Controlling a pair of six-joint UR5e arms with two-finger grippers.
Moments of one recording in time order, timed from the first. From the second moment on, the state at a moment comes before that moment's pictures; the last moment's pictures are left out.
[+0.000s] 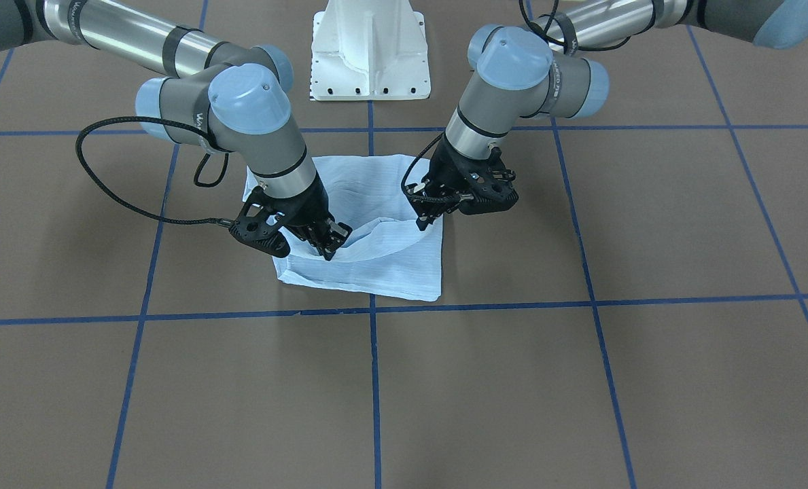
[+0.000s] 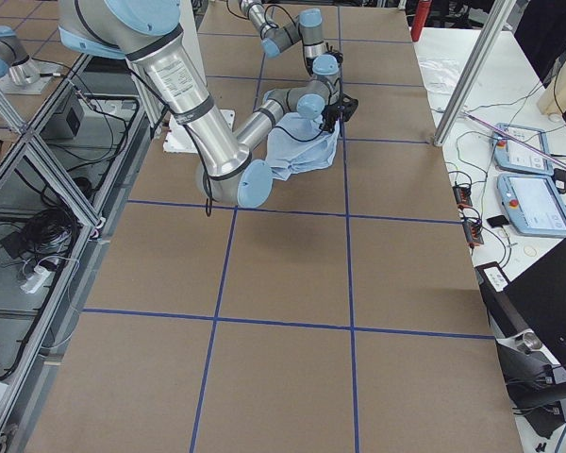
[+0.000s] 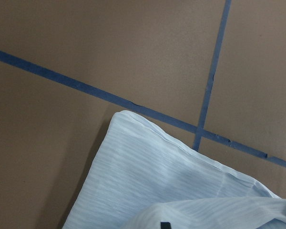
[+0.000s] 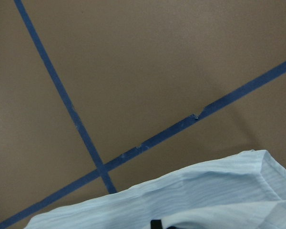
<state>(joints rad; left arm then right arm) -0.61 -2.19 -1.64 -1.99 -1.89 -1.59 0.65 -0.85 1.52 -1.32 1.91 1.71</state>
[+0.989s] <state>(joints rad) -0.69 -2.17 -1.61 -2.01 -1.90 -1.53 0.69 -0.88 1.52 -1.32 1.93 1.59</state>
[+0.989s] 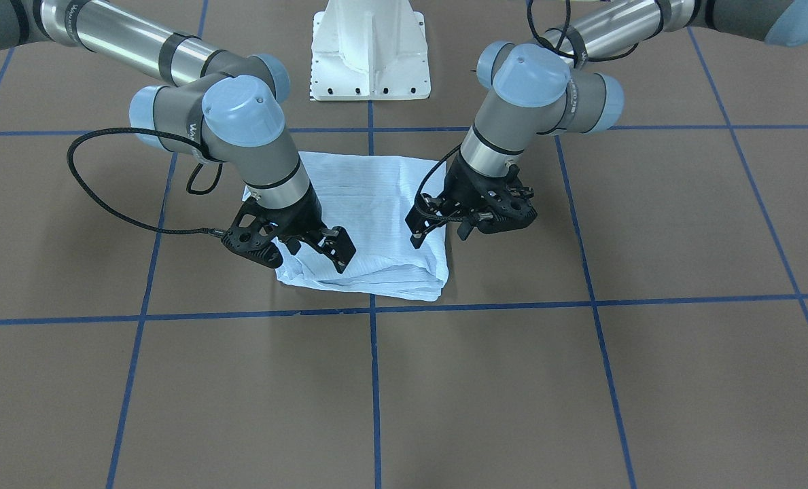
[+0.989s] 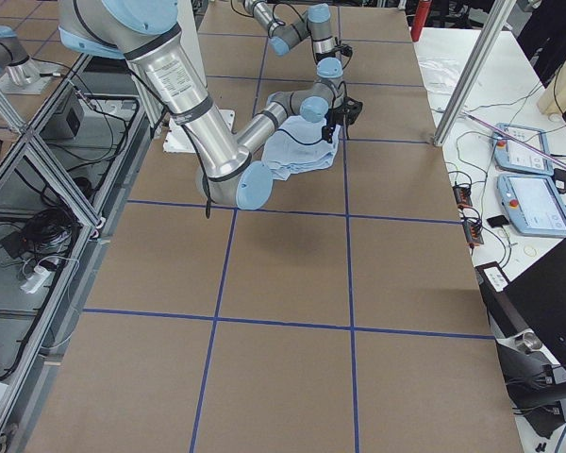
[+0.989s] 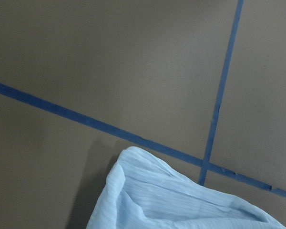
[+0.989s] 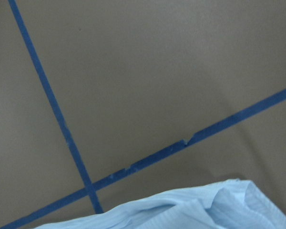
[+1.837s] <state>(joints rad) -1.05 -1.90 -1.63 -2.01 -2.02 -0.71 1.04 -1.16 1.52 -1.33 2.12 0.75</state>
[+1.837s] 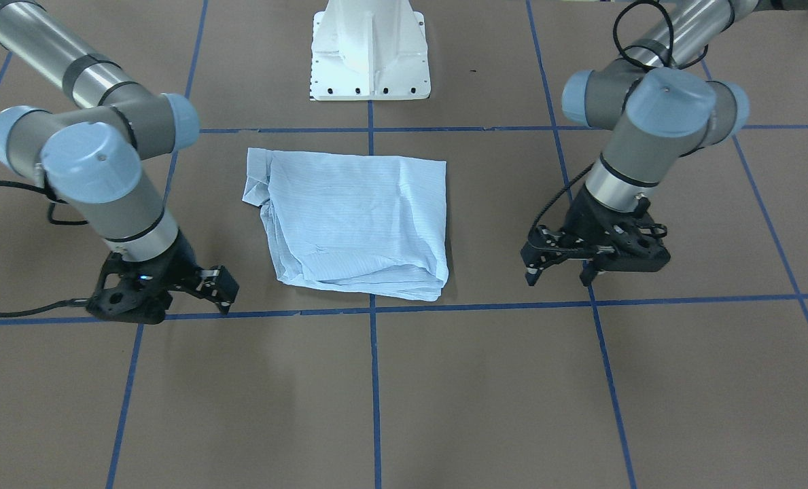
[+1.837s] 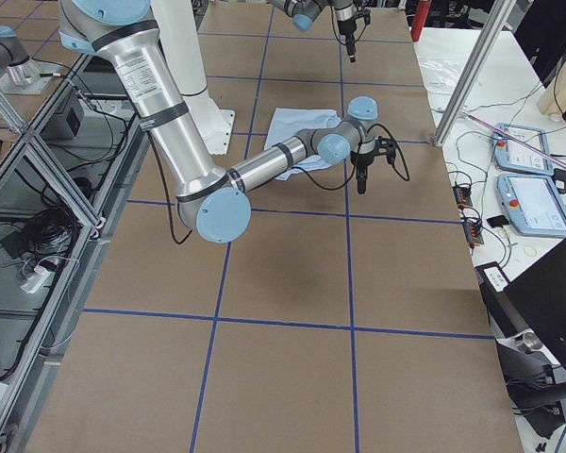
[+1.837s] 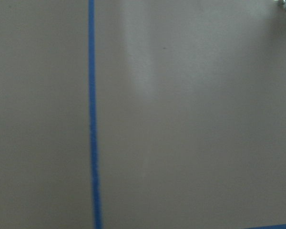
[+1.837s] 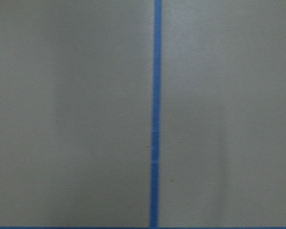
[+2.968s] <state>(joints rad) -1.48 -1.57 -1.61 -2.02 -2.24 -0.02 1.53 -1.40 1.53 -1.71 2.30 -0.29</state>
